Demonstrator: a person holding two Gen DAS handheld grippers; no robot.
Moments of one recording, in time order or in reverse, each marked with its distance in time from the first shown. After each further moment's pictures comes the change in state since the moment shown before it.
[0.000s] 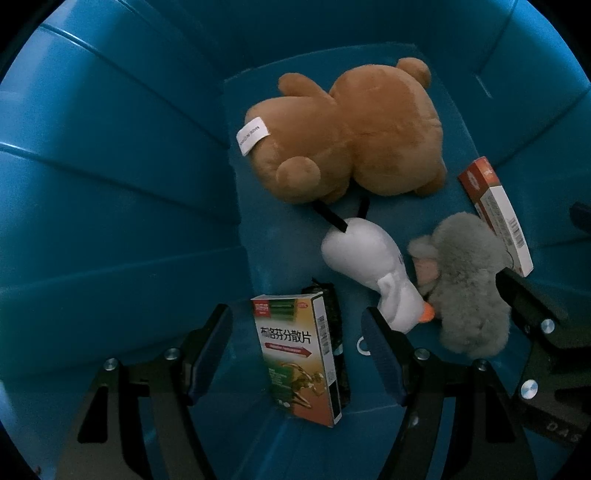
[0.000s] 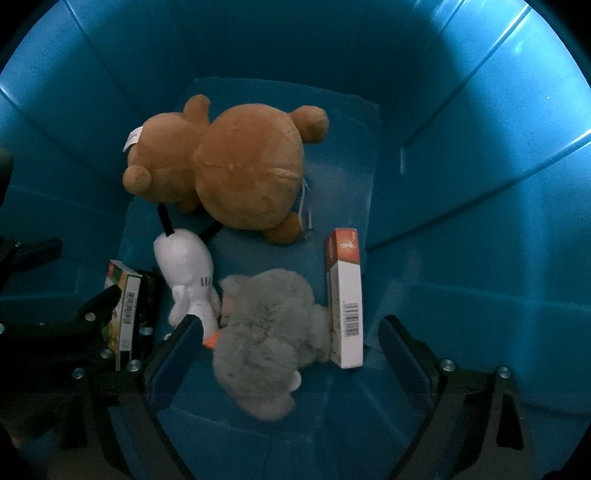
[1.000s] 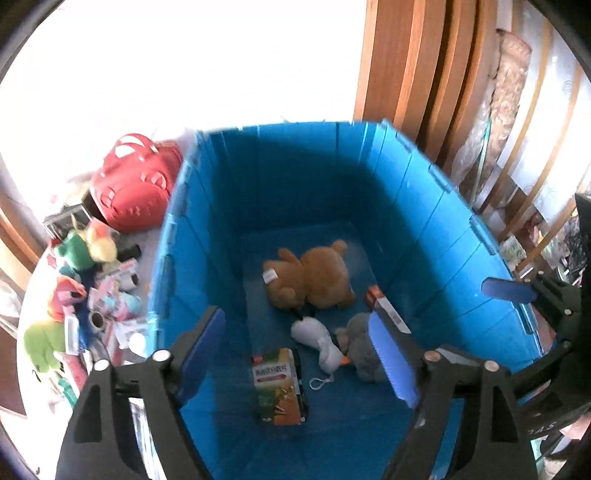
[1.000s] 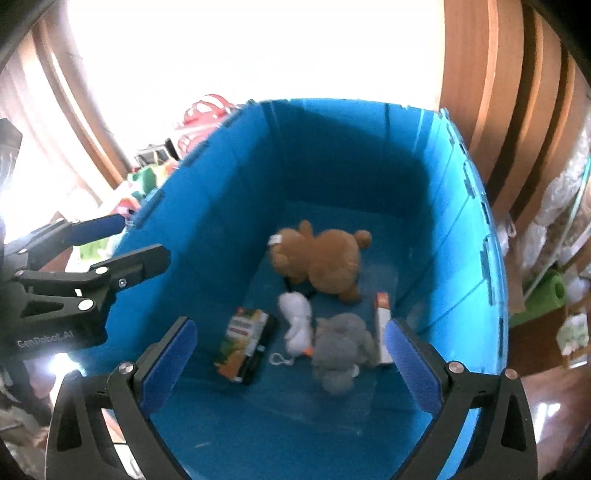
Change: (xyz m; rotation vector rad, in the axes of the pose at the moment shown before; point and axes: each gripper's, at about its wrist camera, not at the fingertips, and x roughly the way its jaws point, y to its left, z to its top) left arm -0.226 0.075 -0.138 -0.076 -0.645 -0.211; right arm -0.213 0.029 -0.107 -0.054 -0.472 0.230
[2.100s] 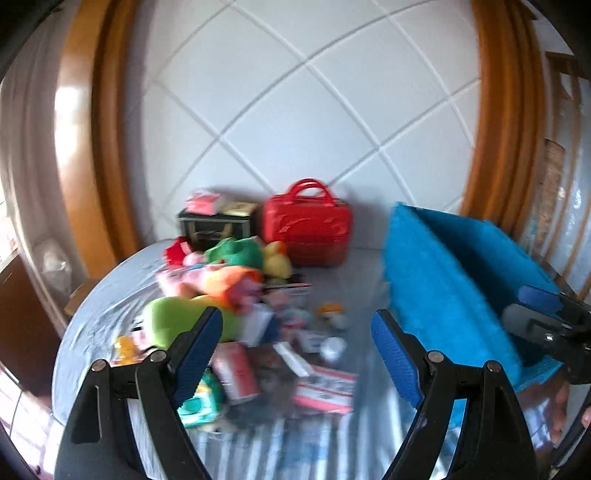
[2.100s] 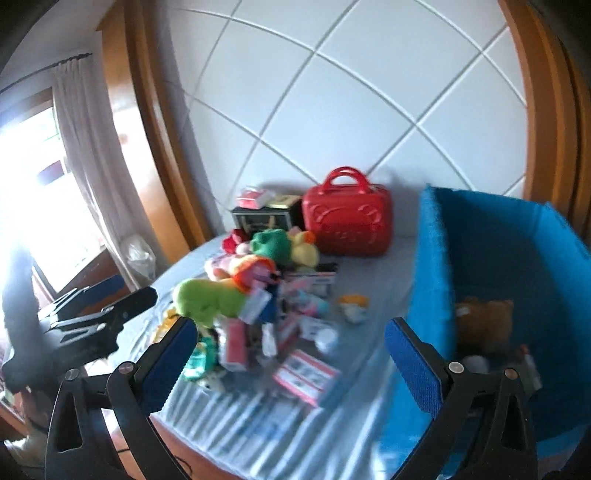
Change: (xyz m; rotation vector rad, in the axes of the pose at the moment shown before) left arm -0.151 0.390 -0.192 -0.221 -0.362 0.163; right arm 0.004 0.361 -0.030 -0.077 -0.354 0.142
